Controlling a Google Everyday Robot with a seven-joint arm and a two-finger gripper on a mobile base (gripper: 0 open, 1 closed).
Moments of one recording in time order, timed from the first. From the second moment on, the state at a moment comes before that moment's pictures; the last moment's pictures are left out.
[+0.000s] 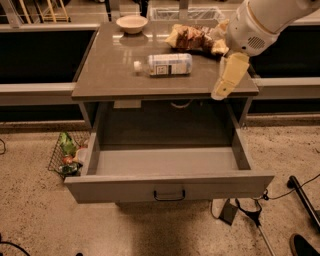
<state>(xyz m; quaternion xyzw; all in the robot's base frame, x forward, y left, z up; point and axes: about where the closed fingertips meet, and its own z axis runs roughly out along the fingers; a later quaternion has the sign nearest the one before) 0.589 -0.136 0.956 -0.66 0.69 0.04 0.28</state>
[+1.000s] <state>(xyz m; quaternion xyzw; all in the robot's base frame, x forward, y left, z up) 0.711 -0.130 0.909 -0.65 0.68 0.06 0.33</state>
